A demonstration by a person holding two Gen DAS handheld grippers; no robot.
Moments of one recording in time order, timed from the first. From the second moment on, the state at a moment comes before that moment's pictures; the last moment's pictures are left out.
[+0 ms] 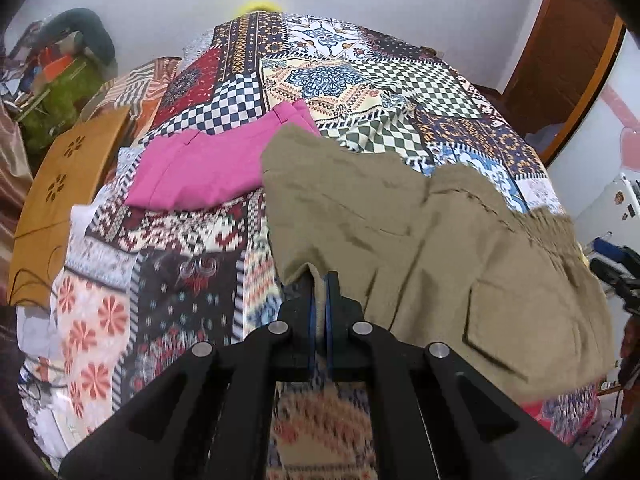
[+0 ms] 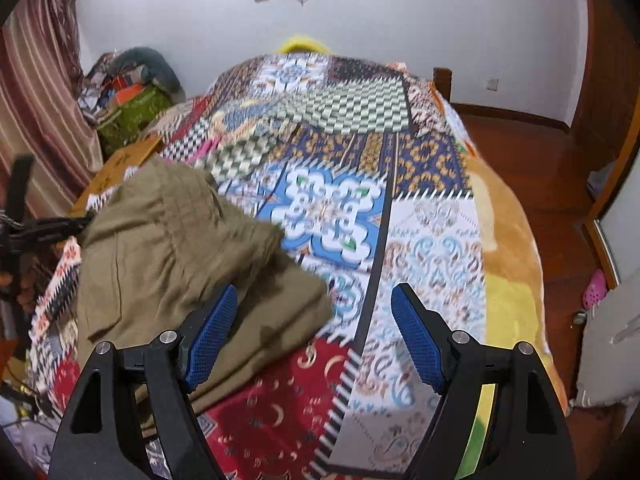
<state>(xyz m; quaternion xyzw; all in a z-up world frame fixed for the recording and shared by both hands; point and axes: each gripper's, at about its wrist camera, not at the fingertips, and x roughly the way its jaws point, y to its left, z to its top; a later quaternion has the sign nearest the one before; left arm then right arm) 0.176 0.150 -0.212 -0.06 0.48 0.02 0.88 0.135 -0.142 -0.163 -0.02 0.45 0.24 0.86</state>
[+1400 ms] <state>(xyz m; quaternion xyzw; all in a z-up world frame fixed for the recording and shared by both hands) 0.158 0.147 -0.178 -0.07 0.43 0.00 0.90 0.158 -0.098 -0.142 -0.06 0.41 0.28 0.86</state>
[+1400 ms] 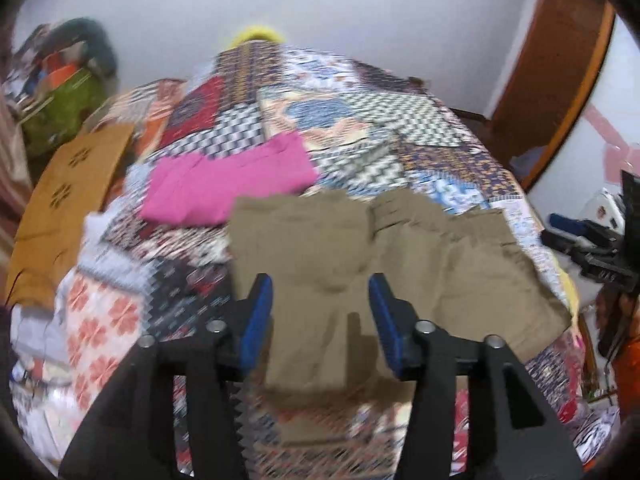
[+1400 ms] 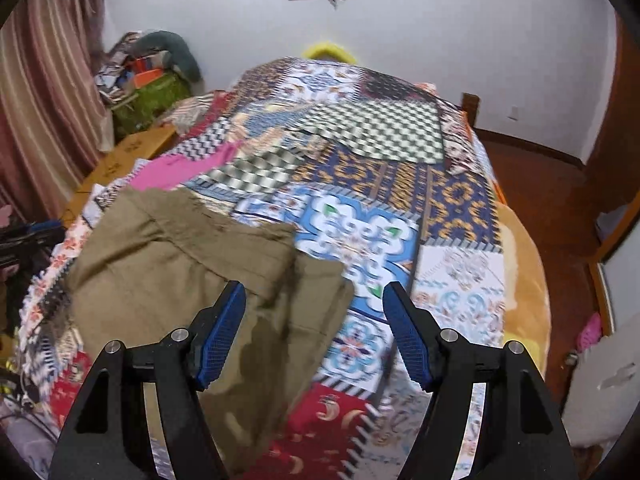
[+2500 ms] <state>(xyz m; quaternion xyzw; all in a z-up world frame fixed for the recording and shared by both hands) 0.245 0.105 -0.228 -0.07 0.47 -0.06 0.88 0.203 -0.046 -0.191 -0.08 0.44 0.32 0.84</state>
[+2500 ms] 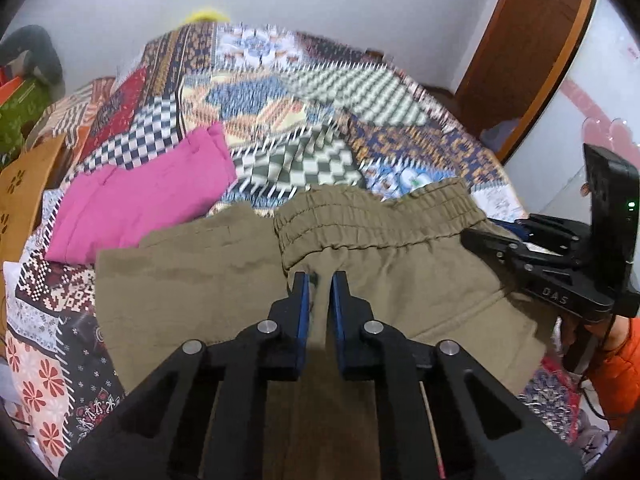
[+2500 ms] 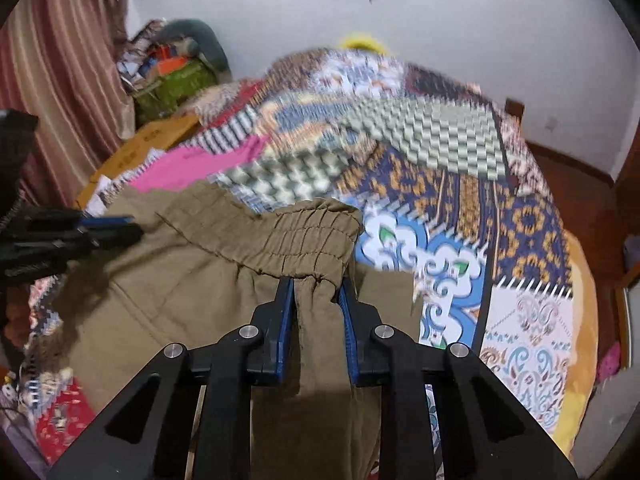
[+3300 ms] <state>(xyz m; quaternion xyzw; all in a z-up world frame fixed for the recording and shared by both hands) 0.195 0.083 -0.233 -0.07 0.49 -0.08 0.87 0.144 -0.058 -0.189 -0.07 0.45 0.35 0.82</state>
